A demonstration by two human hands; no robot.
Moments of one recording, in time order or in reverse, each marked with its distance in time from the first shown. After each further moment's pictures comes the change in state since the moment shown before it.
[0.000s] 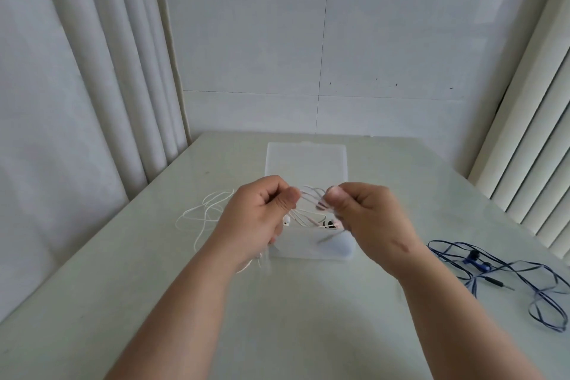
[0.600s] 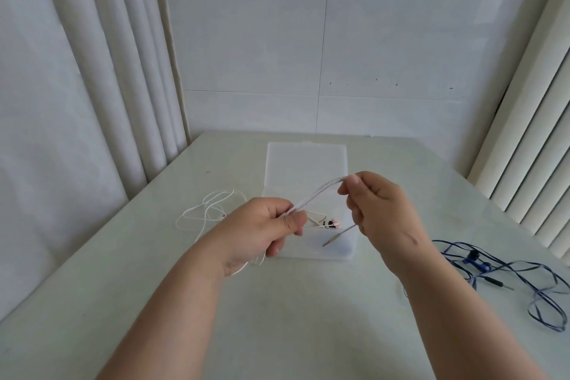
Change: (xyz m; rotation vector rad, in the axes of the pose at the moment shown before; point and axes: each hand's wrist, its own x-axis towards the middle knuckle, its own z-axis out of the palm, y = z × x) left_hand 0.000 -0.010 -0.011 0.067 -0.297 -0.184; right_hand 0.003 0.001 -0.004 0.141 0.123 0.134
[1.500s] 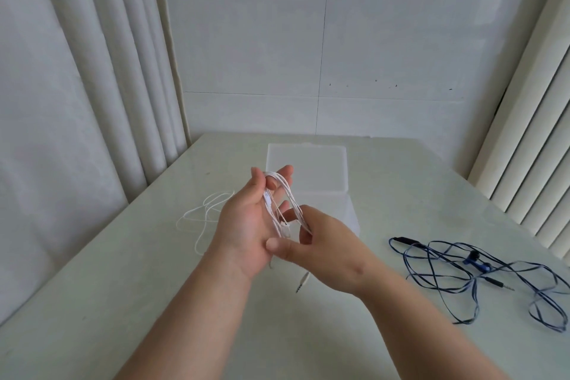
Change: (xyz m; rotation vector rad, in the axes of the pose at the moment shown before) left_hand 0.015 0.005 0.015 -0.995 0.236 -0.039; right_hand -0.017 0.011 0.042 -0.418 -0.429 -0.089
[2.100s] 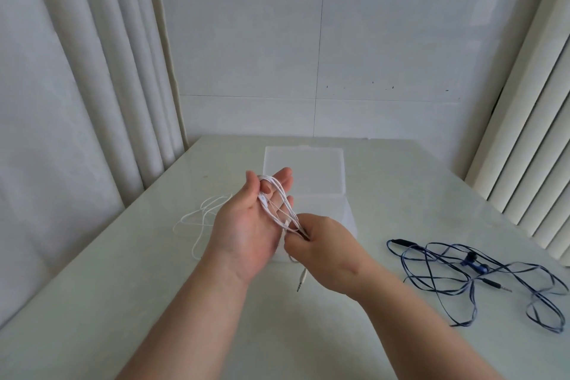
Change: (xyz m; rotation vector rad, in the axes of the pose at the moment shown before) left_hand 0.003 -0.001 -0.002 -0.141 -0.050 0.019; right_hand 0.000 -0.010 0.000 -0.001 0.043 0.038
